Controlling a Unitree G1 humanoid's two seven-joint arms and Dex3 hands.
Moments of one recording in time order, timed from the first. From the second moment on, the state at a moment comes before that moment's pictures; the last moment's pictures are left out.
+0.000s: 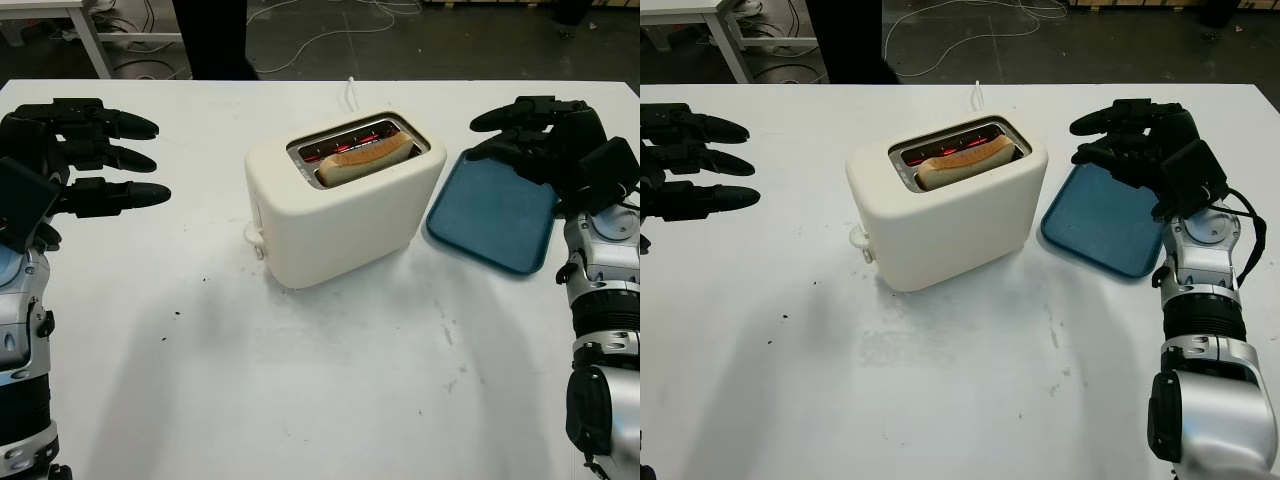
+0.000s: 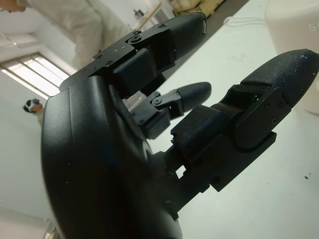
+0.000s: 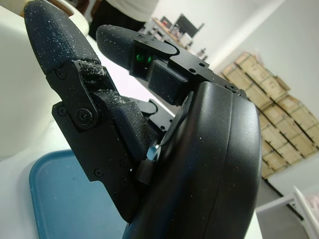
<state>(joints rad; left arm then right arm) -0.31 0.50 0.33 -0.18 -0.11 0.11 -0.24 -0.71 -0.48 -0.23 0.76 0.11 -0.37 0.40</state>
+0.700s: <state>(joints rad) -0.31 0.50 0.33 -0.18 -0.11 0.12 -0.24 -0.71 -0.48 -0.23 0.75 0.11 -0.37 0.41</state>
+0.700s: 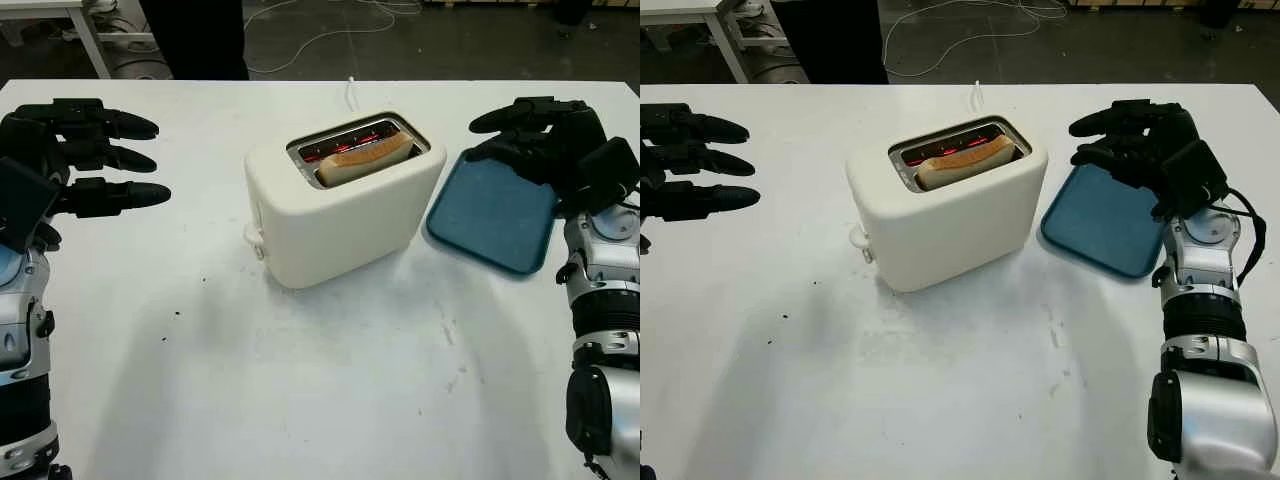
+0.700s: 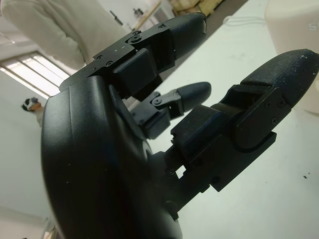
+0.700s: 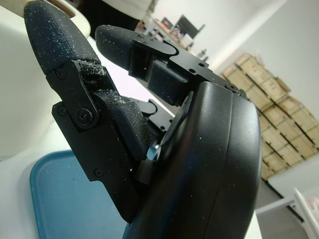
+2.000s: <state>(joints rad) -0.31 0.50 0.33 -0.19 -0.11 0.13 -0.24 -0.71 -0.48 -0.23 0.75 0.11 -0.37 0.40</state>
